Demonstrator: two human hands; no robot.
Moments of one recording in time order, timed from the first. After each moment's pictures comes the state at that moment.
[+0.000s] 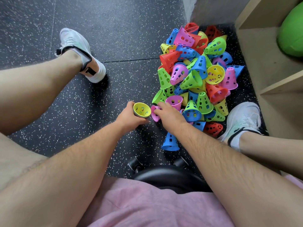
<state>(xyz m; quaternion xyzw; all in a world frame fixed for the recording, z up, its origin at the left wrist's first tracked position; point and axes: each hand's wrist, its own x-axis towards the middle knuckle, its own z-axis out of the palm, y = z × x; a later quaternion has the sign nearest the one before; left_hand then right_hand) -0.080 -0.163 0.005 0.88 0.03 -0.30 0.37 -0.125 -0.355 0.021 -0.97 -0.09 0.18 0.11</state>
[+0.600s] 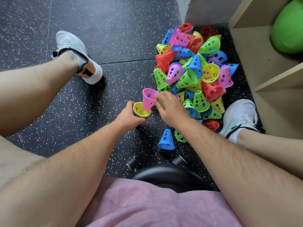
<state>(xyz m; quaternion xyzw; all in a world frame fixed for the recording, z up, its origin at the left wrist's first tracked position) -0.083 -0.169 0.007 0.88 0.01 -0.31 0.37 -0.122 -0.371 0.031 -0.95 -0.02 0.03 0.30</state>
